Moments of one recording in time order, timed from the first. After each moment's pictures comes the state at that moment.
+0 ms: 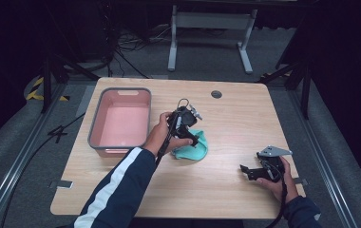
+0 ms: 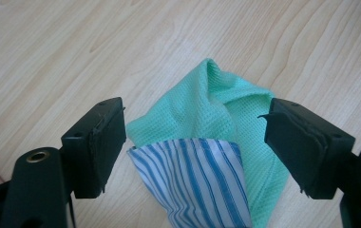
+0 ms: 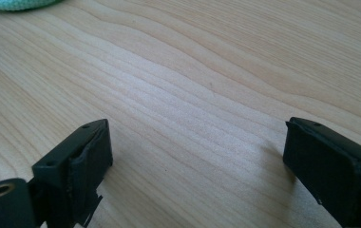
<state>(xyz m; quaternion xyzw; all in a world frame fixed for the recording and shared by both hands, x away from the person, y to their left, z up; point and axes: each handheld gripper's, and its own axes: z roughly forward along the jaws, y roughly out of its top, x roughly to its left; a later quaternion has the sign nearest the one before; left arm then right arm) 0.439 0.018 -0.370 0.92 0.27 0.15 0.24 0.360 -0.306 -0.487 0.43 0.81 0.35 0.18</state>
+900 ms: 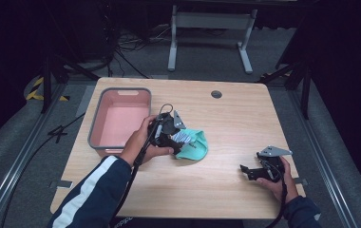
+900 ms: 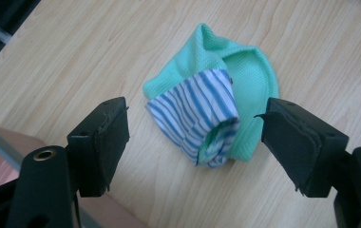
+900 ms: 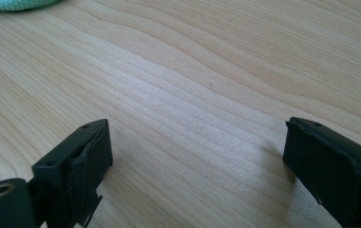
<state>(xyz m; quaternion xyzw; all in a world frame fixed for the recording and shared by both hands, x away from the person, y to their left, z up) 0.392 0.073 -0.349 0.92 0.22 0.19 0.25 0.360 -0.306 -0.487 0.43 0.81 0.35 0.18</state>
